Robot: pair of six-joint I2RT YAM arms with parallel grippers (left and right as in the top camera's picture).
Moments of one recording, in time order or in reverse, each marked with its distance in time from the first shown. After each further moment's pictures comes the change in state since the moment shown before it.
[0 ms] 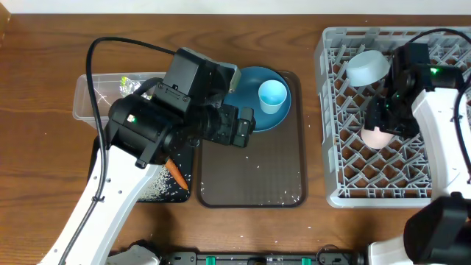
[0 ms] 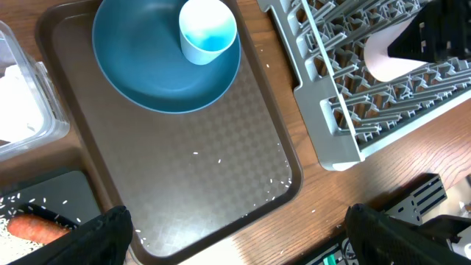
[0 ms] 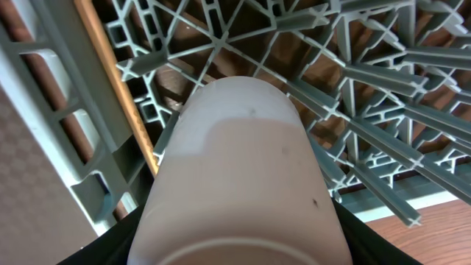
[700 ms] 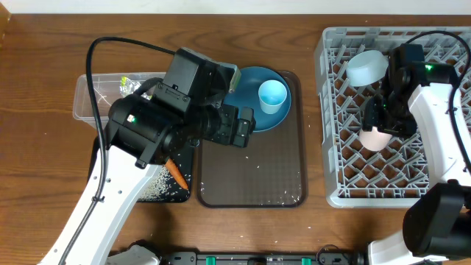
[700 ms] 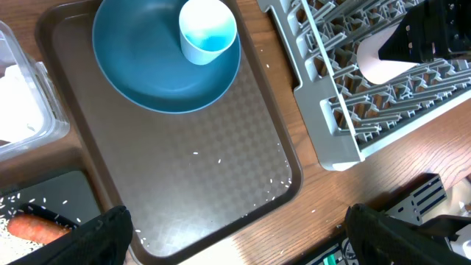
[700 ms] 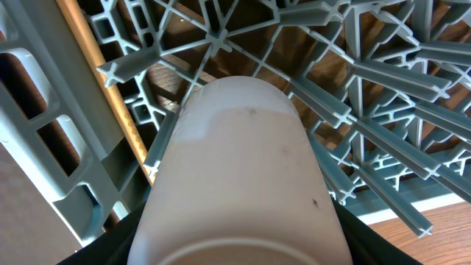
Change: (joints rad) left arm 0.000 0.000 0.000 0.000 0.000 0.000; right arm -0.003 0.042 0.000 0.003 0.000 0.000
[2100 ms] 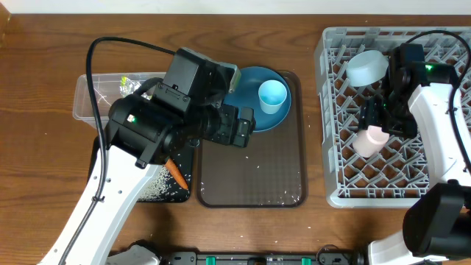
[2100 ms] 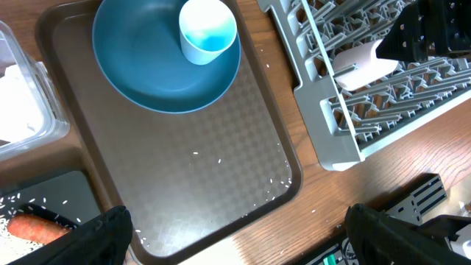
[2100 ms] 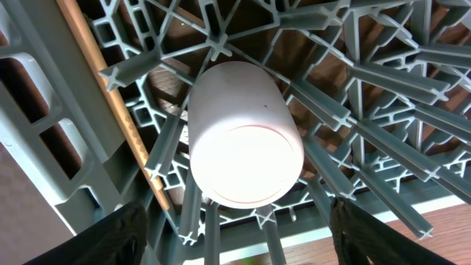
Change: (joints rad) left arm 0.000 0.000 0.000 0.000 0.000 0.000; right arm 0.000 0.000 0.000 0.006 0.000 0.003
